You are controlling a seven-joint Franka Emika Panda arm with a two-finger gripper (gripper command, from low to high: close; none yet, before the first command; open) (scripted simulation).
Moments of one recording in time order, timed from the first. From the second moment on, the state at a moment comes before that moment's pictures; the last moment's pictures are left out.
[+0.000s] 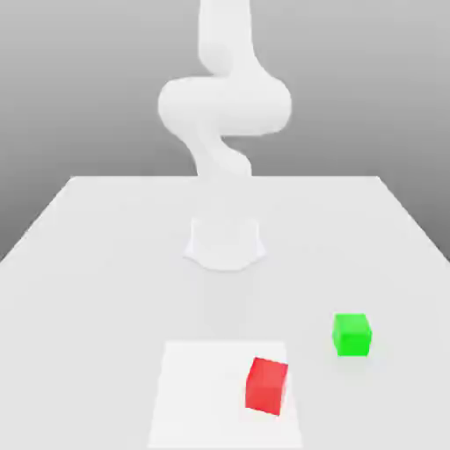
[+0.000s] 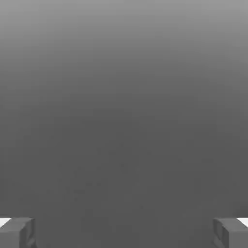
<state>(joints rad) -0.02 -0.71 0.03 -2.34 0.00 2.35 0.85</state>
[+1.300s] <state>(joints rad) -0.03 0.18 0.16 -2.64 -0.08 2.81 1.30</state>
